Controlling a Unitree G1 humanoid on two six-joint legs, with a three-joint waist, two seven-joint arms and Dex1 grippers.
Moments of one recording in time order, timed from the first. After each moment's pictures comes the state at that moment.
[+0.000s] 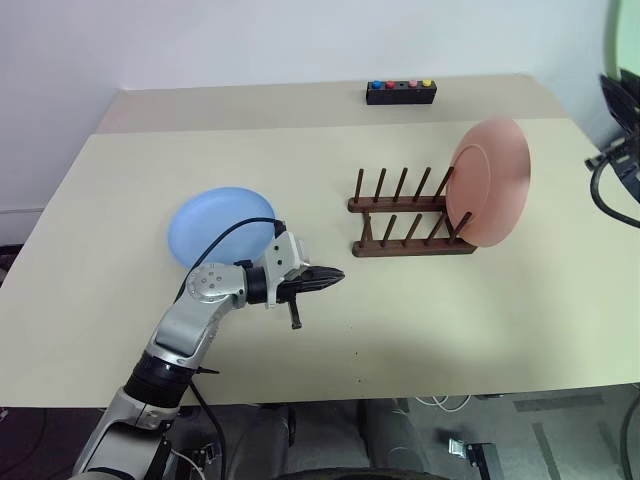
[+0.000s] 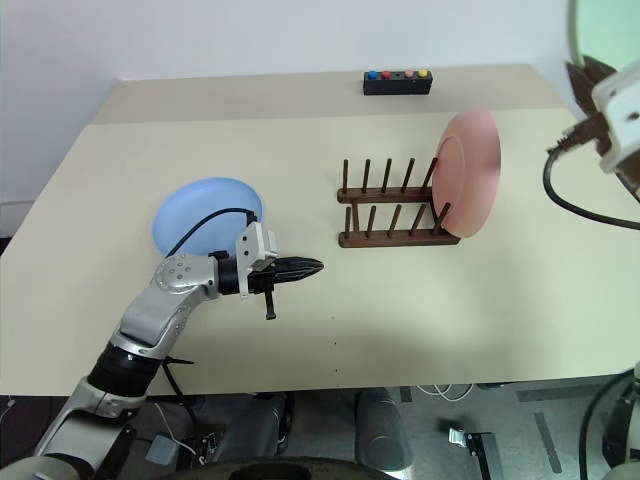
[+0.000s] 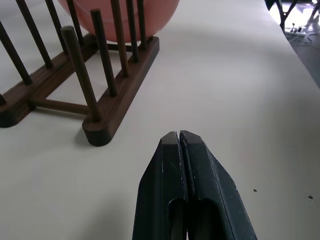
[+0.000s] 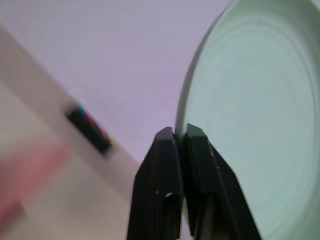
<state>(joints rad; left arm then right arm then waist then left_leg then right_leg) -0.37 0.42 -0.24 -0.12 -0.27 0.27 -0.98 -0.46 -0.98 -0.37 -0.14 0.33 0.08 0.55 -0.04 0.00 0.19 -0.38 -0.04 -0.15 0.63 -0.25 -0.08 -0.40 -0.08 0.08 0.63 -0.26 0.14</state>
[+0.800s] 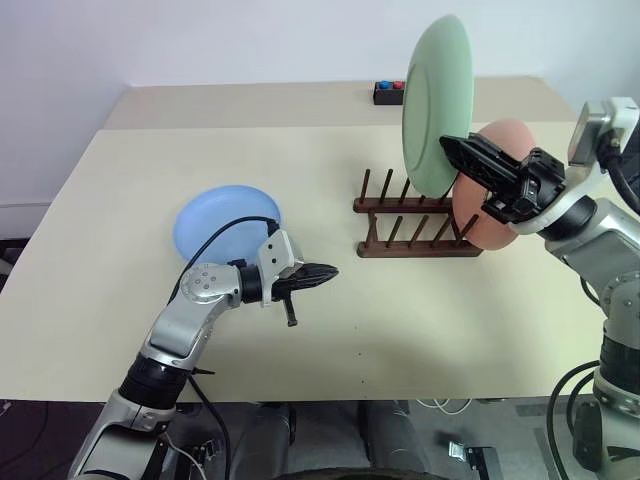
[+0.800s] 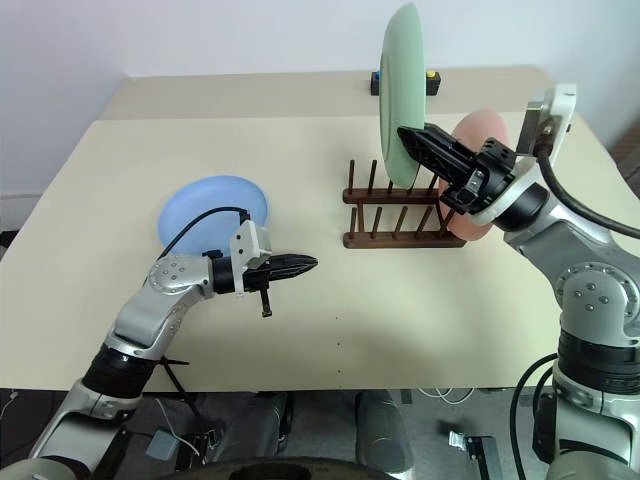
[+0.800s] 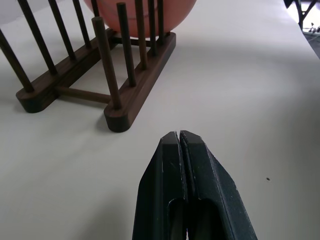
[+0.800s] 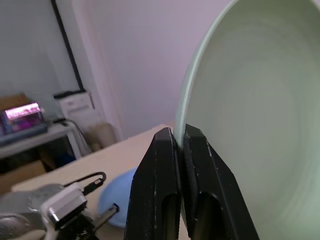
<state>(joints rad) -0.35 0.44 -0.22 -0.13 -0.27 0.27 -0.95 -0.42 -0.68 -0.33 -0.32 1.17 0.68 0.59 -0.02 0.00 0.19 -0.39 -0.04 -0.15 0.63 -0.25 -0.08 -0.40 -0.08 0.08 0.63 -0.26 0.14</state>
